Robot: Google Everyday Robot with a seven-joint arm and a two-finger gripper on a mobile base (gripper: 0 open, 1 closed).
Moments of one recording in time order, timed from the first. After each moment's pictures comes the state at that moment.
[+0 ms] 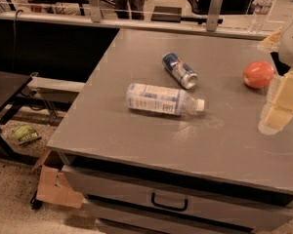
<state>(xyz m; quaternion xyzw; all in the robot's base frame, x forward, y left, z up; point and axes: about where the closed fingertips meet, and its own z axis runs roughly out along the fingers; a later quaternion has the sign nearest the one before) 0.438 -0.217 0.976 -0.60 0.78 -0.03 0.16</state>
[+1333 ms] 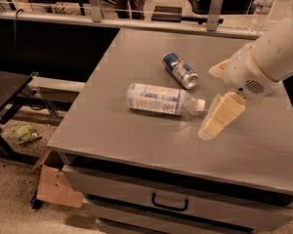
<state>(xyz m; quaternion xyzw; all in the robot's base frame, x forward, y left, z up) 0.481 -0.145 0.898 -0.58 0.77 0.09 0.25</state>
